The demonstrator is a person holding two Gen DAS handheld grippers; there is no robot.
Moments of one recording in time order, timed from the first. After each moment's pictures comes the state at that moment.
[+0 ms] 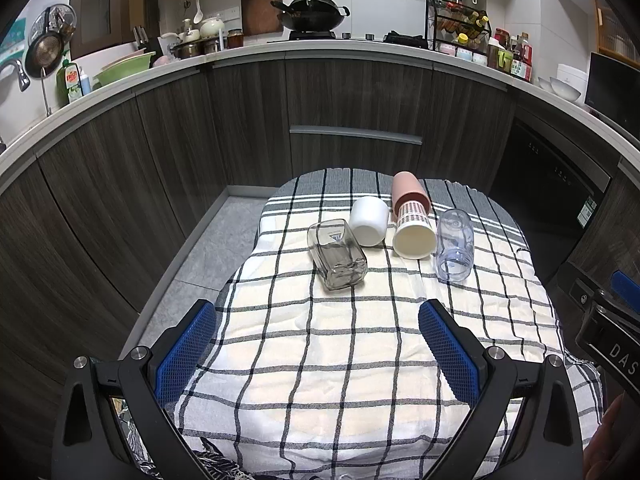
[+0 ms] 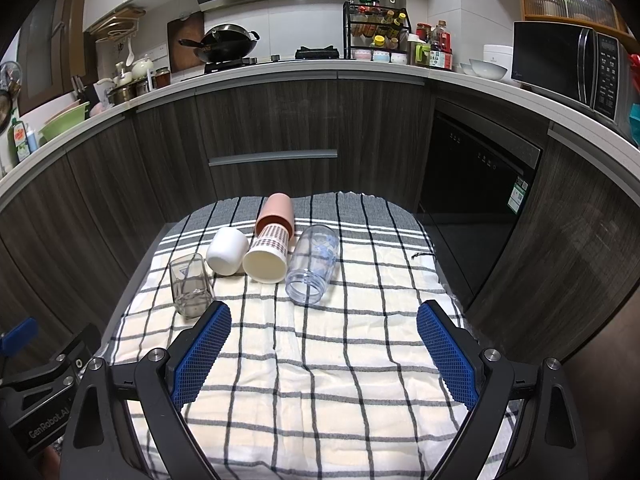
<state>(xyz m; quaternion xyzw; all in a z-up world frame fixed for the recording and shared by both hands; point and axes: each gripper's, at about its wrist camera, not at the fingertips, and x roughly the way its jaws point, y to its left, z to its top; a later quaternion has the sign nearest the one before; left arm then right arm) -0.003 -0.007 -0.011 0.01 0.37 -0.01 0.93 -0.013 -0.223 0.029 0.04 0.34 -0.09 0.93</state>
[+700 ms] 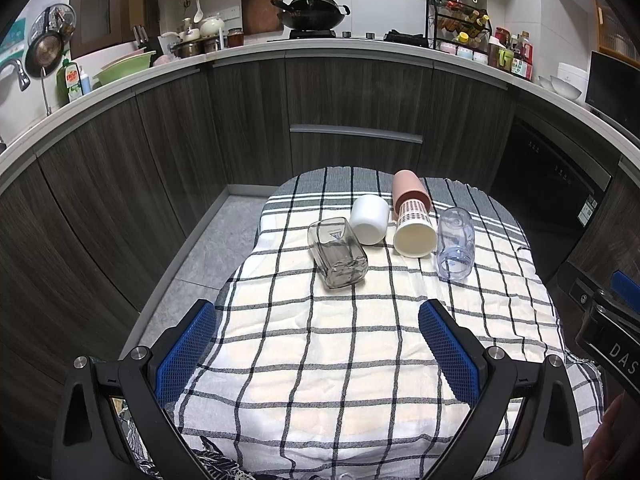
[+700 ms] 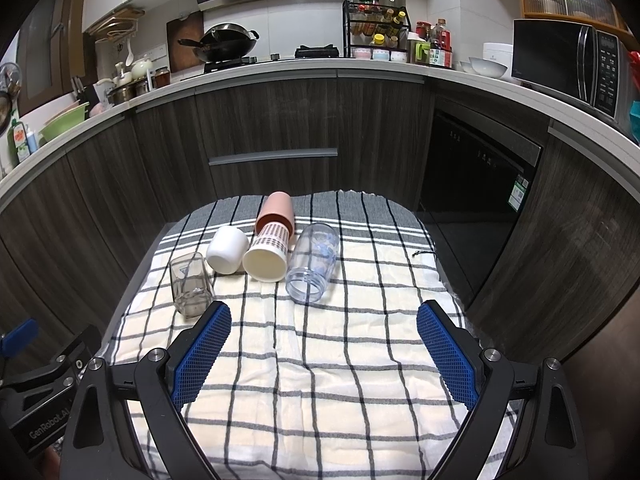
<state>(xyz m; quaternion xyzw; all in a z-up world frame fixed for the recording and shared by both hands) -0.003 -0.007 -0.014 0.01 0.37 -0.01 0.93 -0.013 -0.225 0.028 0.04 0.35 -0.09 0.93</state>
